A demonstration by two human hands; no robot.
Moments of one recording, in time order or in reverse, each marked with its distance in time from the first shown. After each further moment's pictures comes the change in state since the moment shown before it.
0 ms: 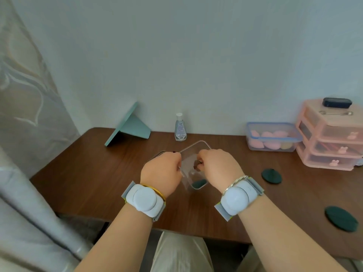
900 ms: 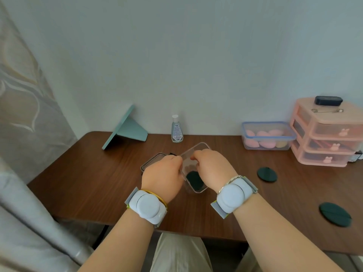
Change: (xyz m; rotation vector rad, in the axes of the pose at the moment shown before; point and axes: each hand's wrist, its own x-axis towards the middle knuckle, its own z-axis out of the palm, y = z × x) left_hand -0.007 0.013 0.002 -0.019 0.014 0.070; right_hand 0.003 0.000 0.005 0.140 -0.048 0.023
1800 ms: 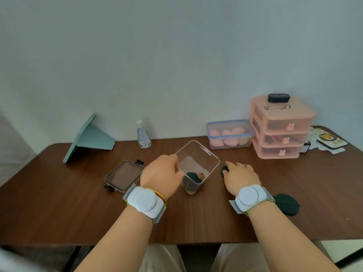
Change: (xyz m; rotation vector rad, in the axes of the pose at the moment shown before) left_hand 0.035 0.083 0.026 -0.078 -0.050 0.015; right_hand -0.060 0.163 0.006 -0.041 -0.102 0.613
